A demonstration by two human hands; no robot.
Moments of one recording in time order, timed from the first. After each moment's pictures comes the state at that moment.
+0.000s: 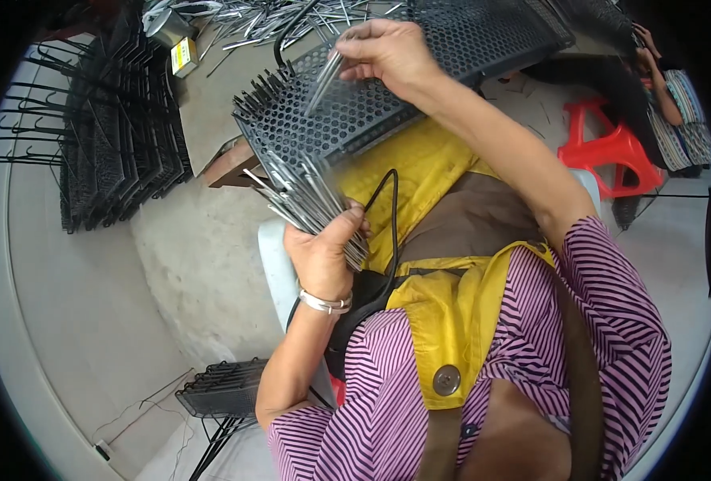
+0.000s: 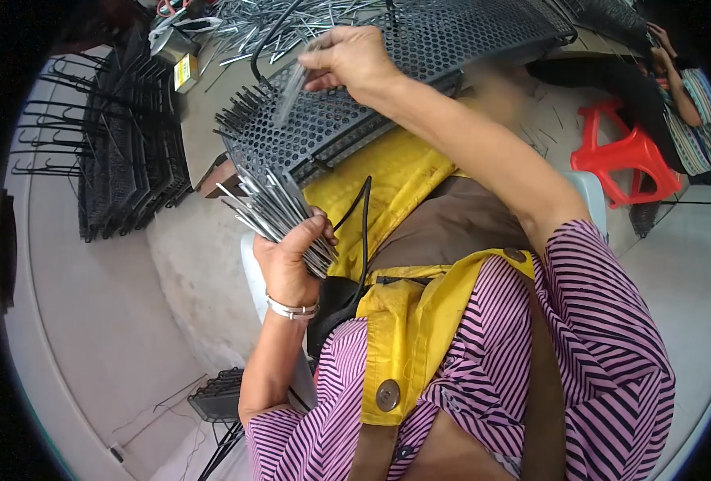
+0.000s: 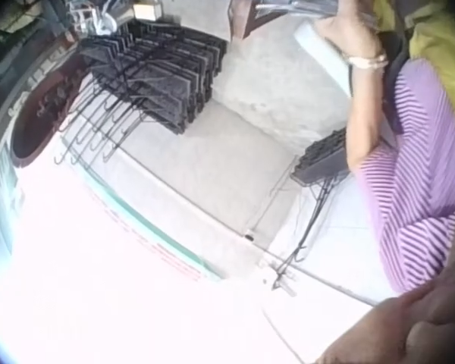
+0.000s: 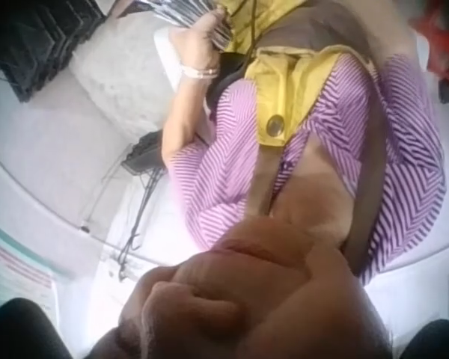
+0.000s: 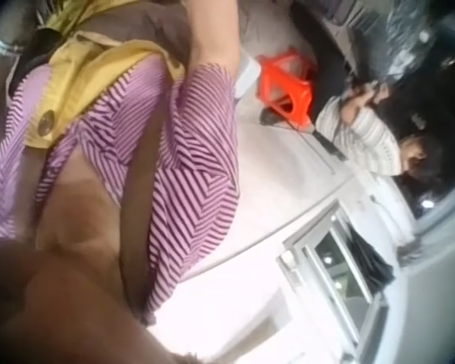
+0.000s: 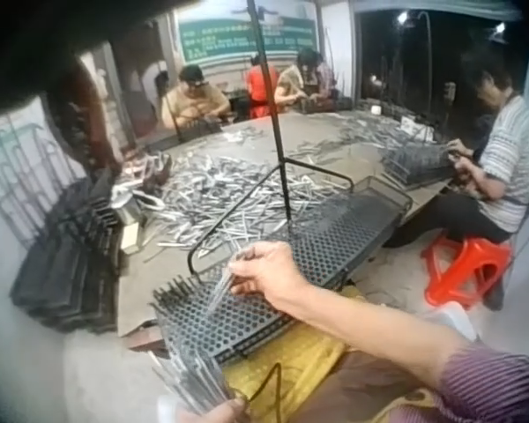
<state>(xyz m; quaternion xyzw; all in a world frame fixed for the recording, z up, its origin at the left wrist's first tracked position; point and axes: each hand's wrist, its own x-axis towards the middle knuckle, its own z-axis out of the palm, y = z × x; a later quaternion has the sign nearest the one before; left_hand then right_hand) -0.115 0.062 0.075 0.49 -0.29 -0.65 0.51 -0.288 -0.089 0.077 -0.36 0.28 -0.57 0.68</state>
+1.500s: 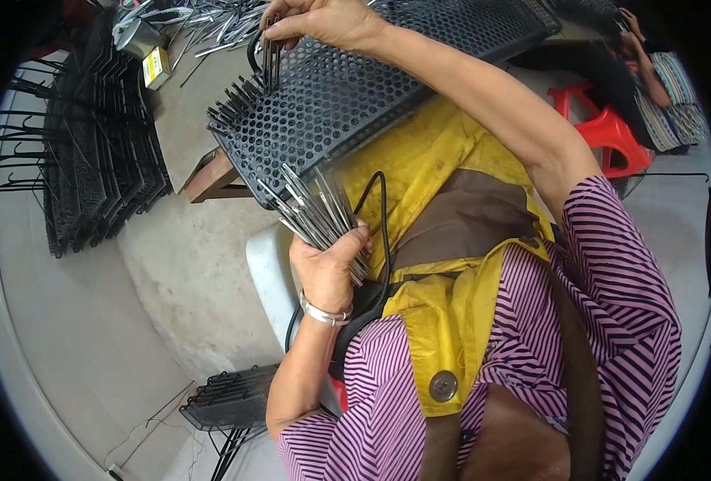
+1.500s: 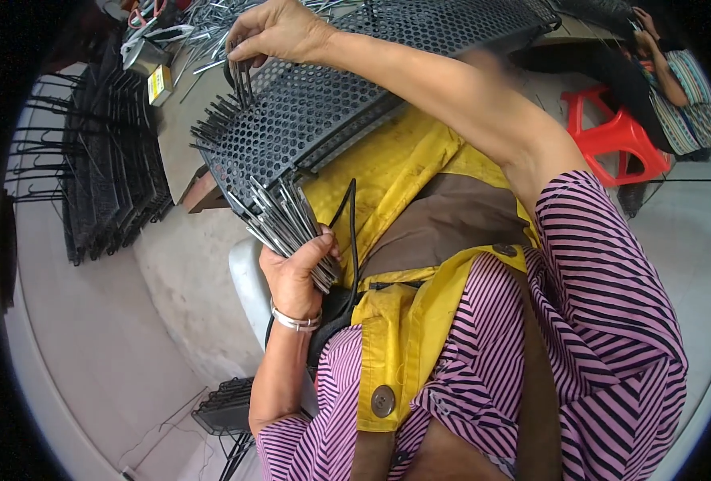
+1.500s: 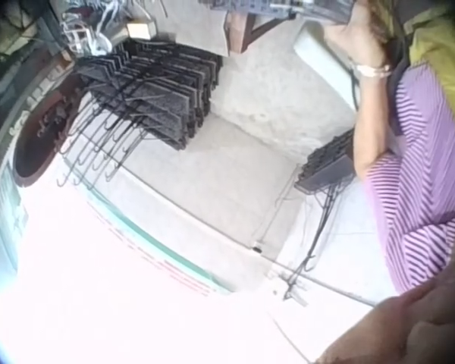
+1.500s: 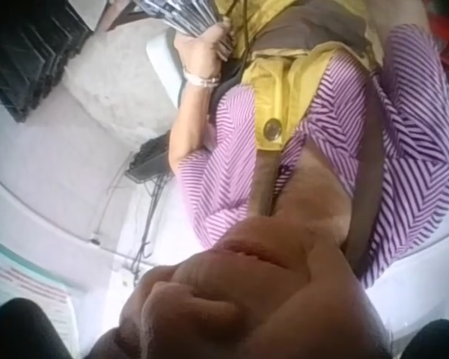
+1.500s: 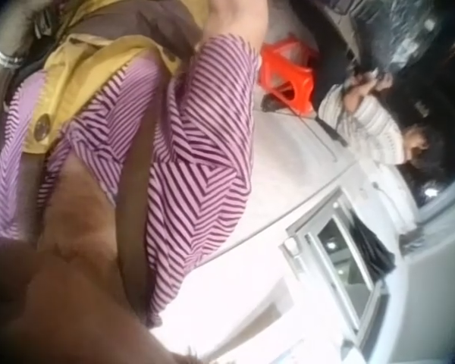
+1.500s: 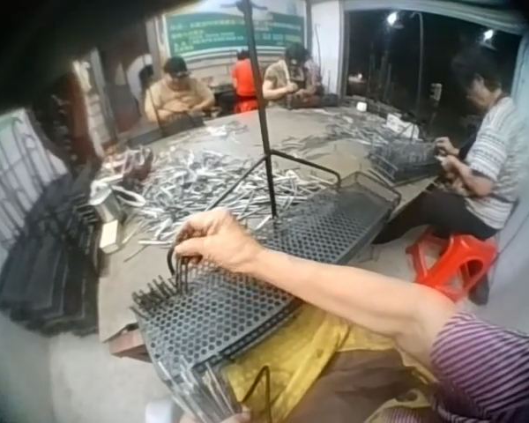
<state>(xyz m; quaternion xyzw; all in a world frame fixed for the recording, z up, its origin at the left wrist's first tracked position) -0.117 0.067 0.064 0.49 -0.29 -0.69 0.45 -0.274 -0.163 0.078 -0.65 0.25 -0.51 0.50</state>
